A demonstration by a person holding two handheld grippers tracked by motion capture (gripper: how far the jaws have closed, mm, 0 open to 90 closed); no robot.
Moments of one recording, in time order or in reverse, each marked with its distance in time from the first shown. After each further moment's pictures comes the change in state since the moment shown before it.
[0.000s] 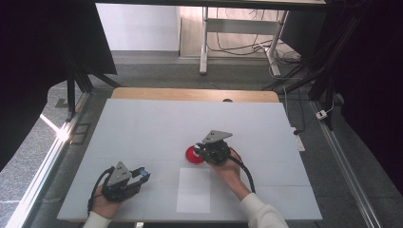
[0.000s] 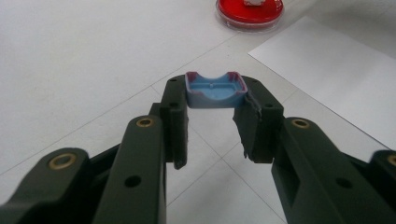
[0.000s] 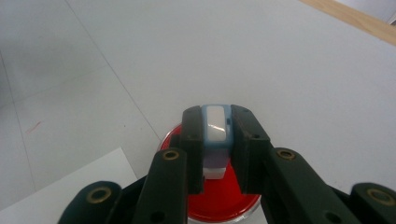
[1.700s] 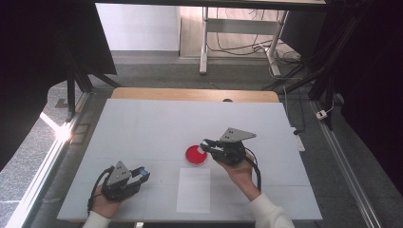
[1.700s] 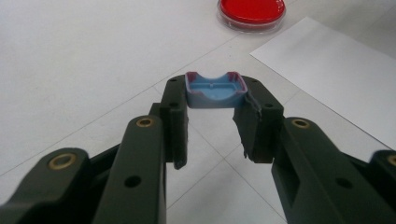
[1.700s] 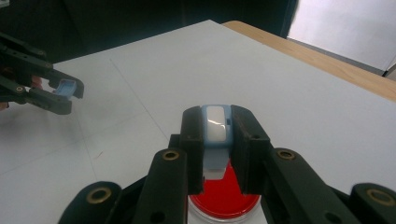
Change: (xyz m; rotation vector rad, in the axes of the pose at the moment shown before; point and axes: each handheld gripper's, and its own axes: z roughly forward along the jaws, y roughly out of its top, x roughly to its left) left arm 0.002 0.000 0.001 -0.003 -0.003 -0.003; right arm -0.002 0.010 -0.061 -0.186 0.069 0.041
